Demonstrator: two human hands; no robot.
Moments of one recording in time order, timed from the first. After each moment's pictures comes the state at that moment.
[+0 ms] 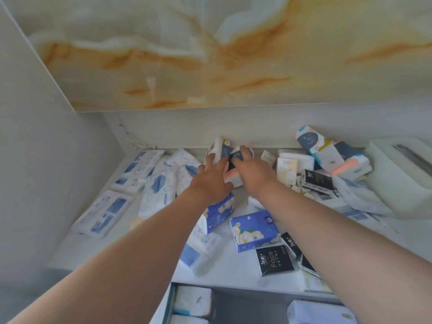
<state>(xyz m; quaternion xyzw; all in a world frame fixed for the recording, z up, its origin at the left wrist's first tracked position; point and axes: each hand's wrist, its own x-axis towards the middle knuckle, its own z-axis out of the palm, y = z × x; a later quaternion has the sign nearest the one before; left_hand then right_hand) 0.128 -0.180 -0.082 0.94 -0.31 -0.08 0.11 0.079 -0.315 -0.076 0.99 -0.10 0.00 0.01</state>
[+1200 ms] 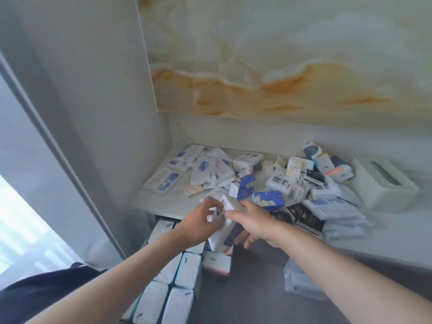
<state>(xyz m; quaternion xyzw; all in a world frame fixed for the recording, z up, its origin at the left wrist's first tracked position) -0.056 0.039 -0.047 0.85 -0.24 -0.19 0.43 -0.123 -0.131 -0.019 0.80 -0.19 -0.16 -0.55</state>
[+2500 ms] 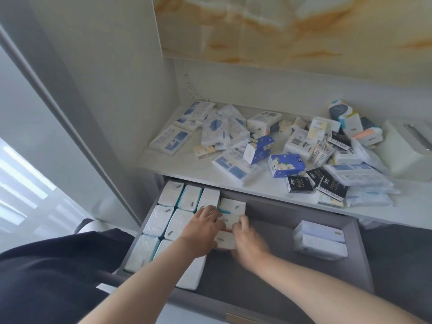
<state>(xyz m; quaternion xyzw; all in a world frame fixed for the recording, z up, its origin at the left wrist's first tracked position) -0.083 0.081 -0.177 0.89 -0.45 -0.07 -0.06 -0.163 -0.068 -0.203 0.99 -0.07 -0.12 -0.09</state>
